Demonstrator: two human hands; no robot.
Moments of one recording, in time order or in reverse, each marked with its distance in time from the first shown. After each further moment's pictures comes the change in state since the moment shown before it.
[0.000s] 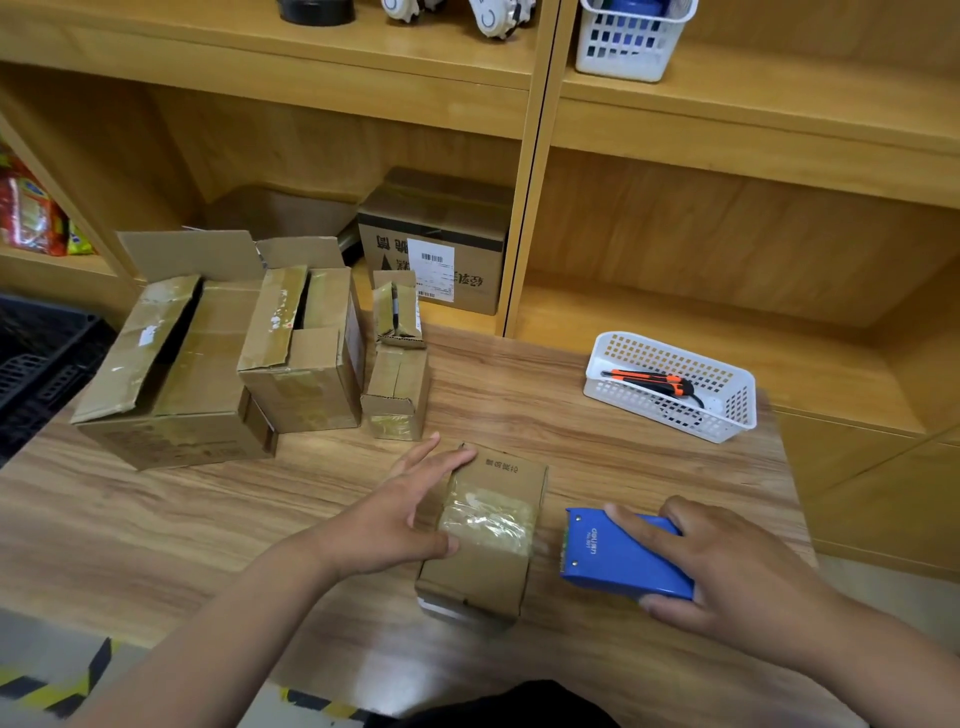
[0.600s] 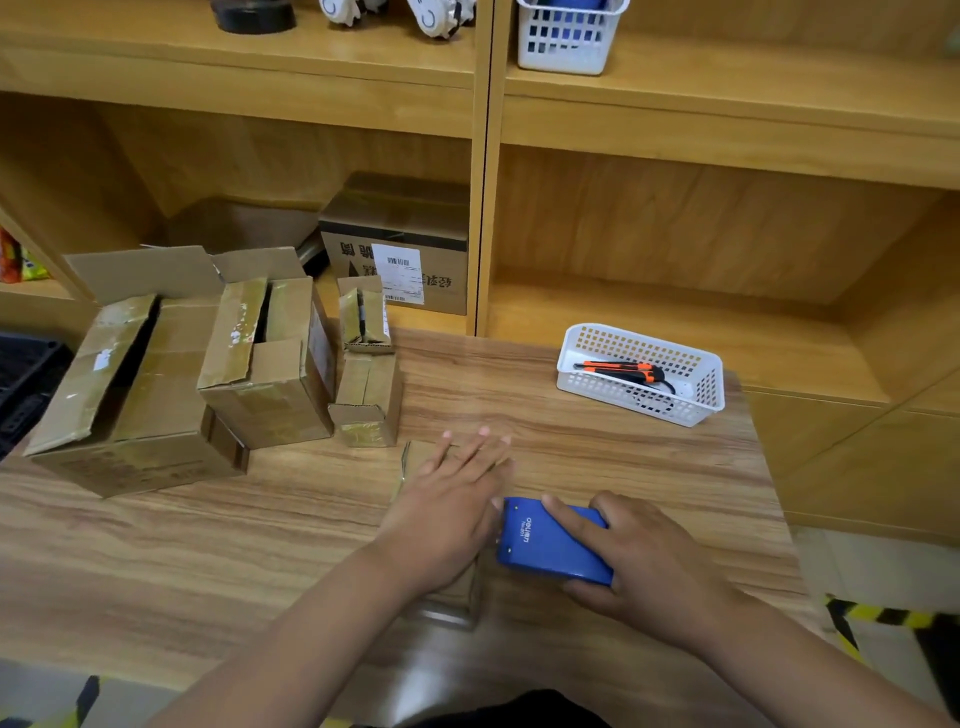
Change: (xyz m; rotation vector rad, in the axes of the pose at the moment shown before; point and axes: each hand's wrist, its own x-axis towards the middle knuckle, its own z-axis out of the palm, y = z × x) left_hand 0.049 0.027 0.055 0.952 0.137 0.183; right_hand 0.024 -0.015 0.042 0.026 0.369 -0.028
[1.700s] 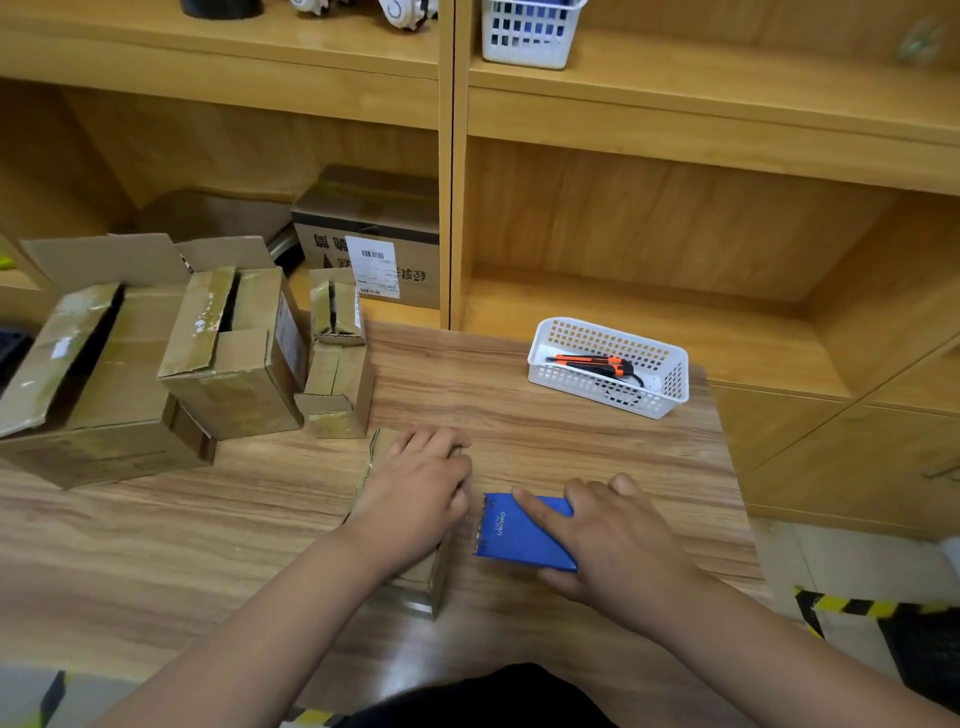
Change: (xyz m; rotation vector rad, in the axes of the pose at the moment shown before) left_hand 0.010 0.015 0.014 -0.031 0.247 -0.066; right_hand -0.010 0.006 -0.013 -0.221 -0.102 -0.012
